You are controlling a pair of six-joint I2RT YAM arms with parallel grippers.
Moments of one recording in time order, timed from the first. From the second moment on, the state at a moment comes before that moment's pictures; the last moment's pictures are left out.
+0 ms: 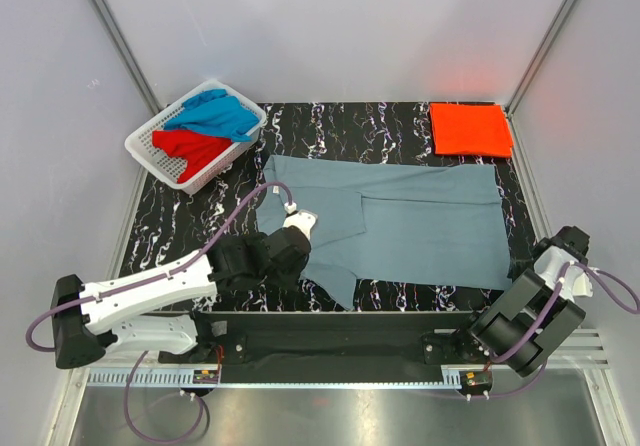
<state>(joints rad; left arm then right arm) -1.14 1.10 0.94 -0.84 -0.27 -0.61 -0.82 1.20 0.61 -0.70 0.11 0.89</state>
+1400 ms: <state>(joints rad) -0.95 1.15 1.02 -0.81 -0.24 -0.54 -0.82 1.08 0.55 -0.60 0.09 0.88</state>
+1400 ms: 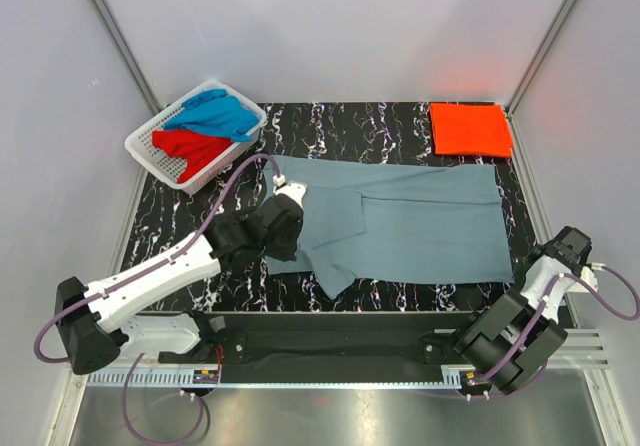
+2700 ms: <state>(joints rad) -0.50 1.78 1.62 -0.79 -0.19 -0.24 -0.53 1.48 0.88 -0.38 0.01 0.85</state>
